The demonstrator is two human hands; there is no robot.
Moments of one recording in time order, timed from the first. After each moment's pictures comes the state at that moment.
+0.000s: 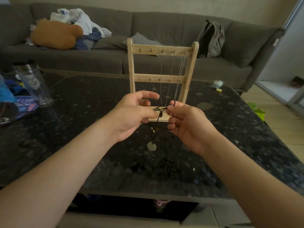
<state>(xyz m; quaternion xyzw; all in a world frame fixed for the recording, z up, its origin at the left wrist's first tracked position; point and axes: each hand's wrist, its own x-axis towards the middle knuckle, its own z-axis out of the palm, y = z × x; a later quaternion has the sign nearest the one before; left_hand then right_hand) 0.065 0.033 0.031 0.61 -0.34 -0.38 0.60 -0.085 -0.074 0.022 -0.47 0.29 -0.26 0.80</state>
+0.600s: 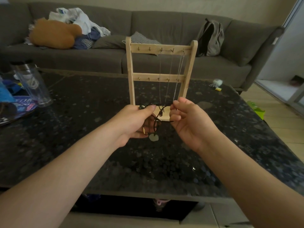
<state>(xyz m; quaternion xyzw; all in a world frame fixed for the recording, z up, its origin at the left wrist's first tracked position) 0.060 0.027 0.017 0.70 -0.25 -0.42 0.53 -0.082 -0.075 0.023 -0.34 0.27 -0.32 0.84</state>
